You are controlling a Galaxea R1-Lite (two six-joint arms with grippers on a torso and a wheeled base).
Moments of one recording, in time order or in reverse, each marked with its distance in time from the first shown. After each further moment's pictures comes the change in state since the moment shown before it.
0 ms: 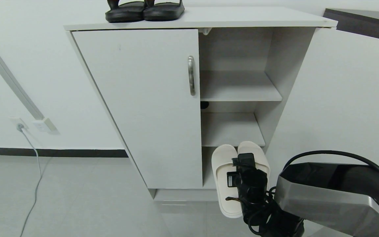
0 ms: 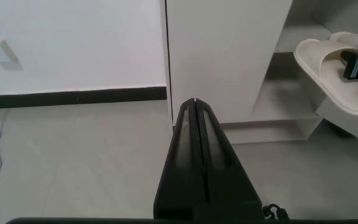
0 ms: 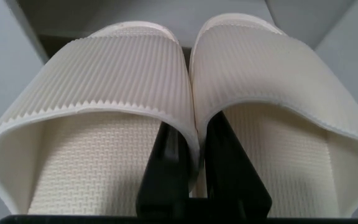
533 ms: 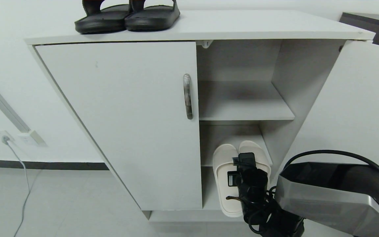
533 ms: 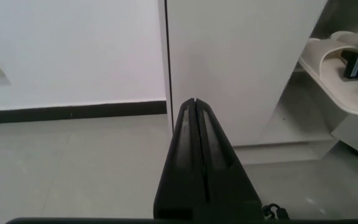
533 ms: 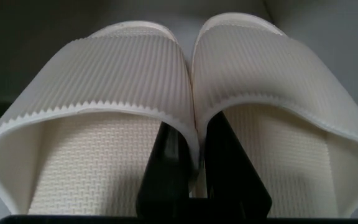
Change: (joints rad) left arm 0.000 0.000 0.000 0.000 0.000 0.001; right arm -0.002 0.001 -0.004 -0.001 0.000 0.001
